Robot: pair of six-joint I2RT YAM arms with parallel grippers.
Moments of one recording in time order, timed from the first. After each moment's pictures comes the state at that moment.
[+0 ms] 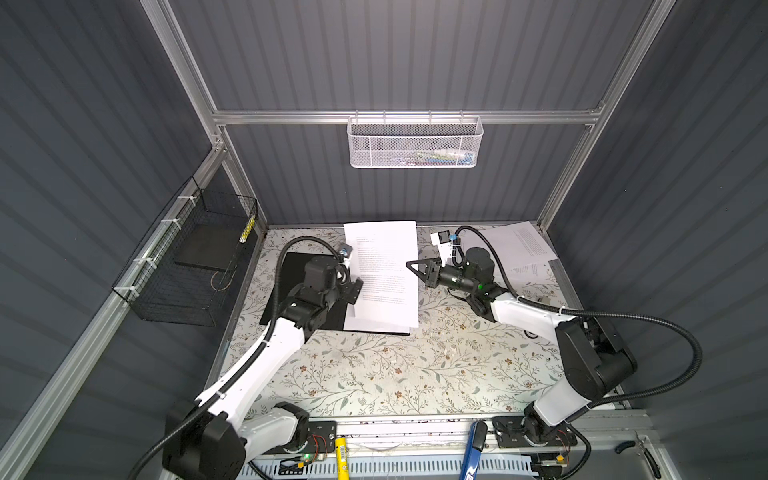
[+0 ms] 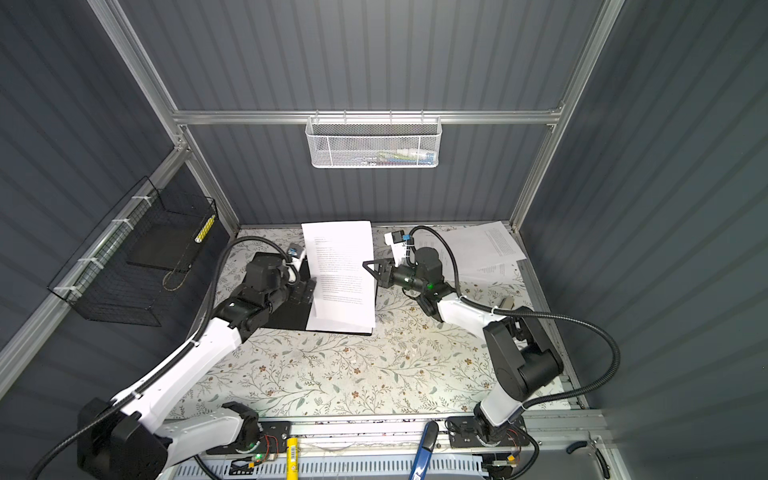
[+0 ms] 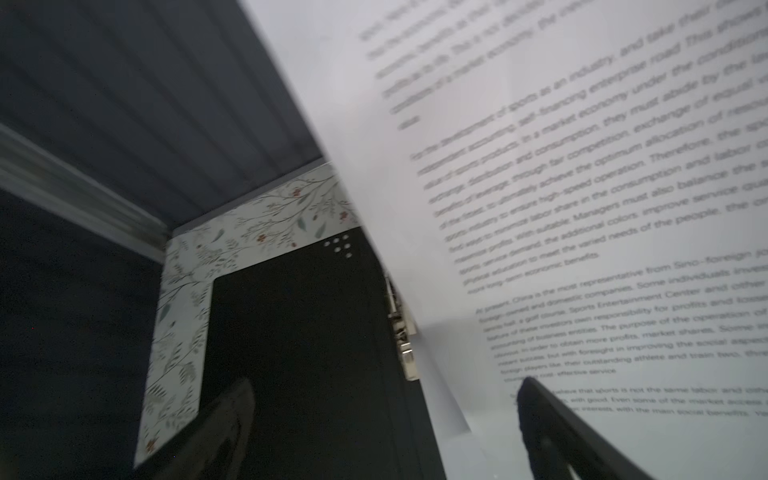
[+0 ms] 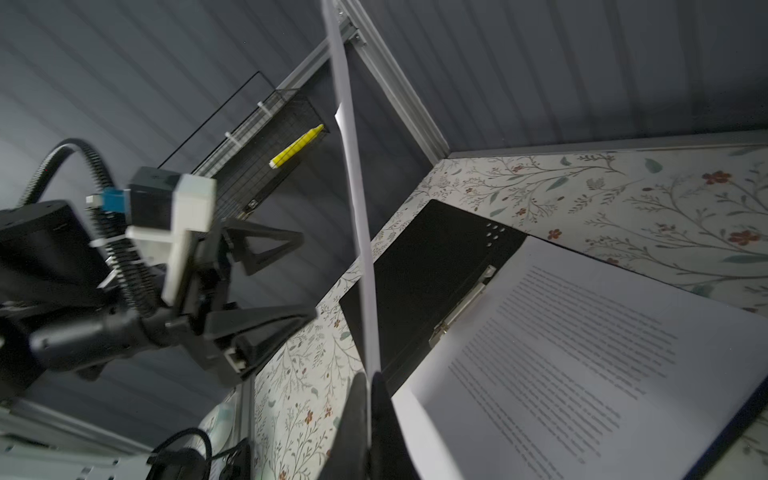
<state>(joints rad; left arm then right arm) -0.42 1.10 0.93 -0.35 -0.26 0.14 0.49 1.69 0.97 0.57 -0.62 0.63</state>
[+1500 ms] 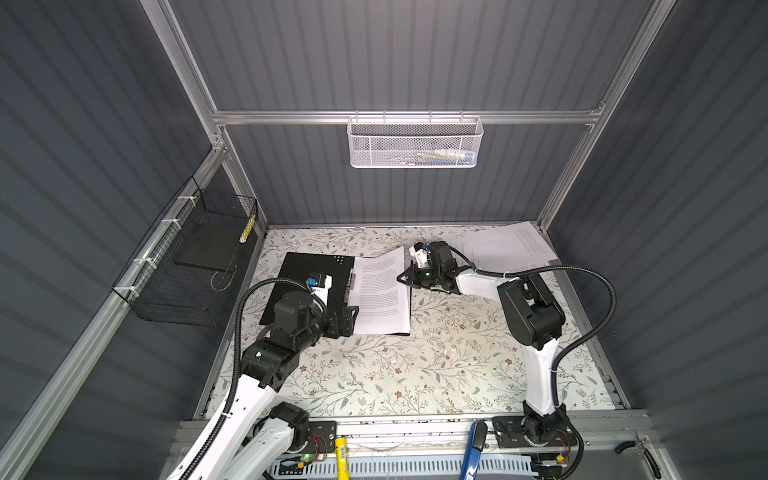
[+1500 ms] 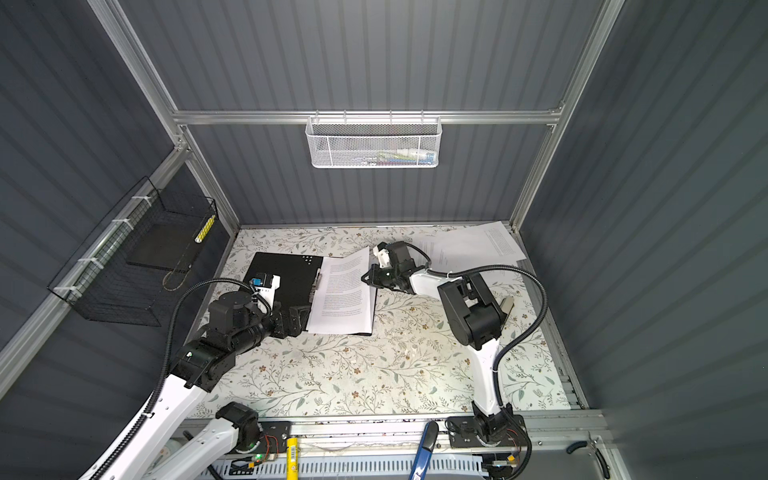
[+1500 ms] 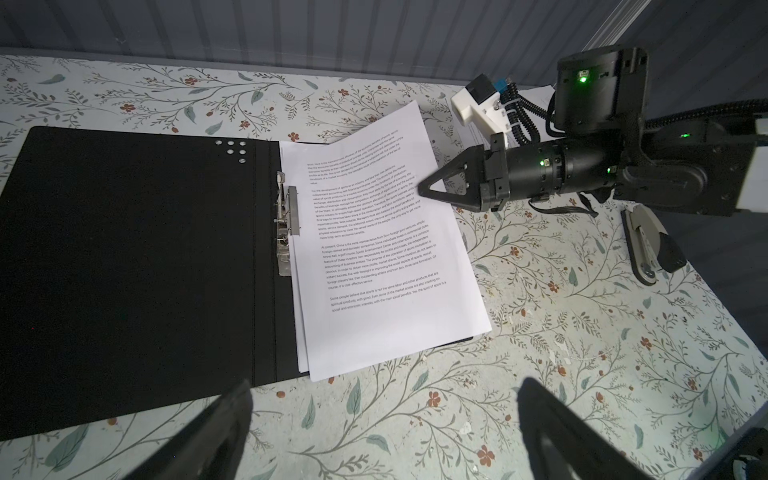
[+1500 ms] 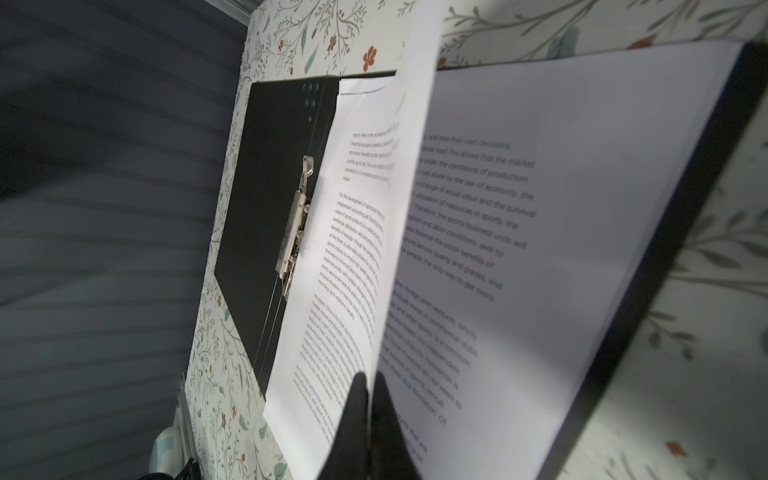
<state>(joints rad) -0.42 0.74 0.76 -0.57 0.10 -0.24 0.50 2.12 1.37 0.07 -0.57 0.62</state>
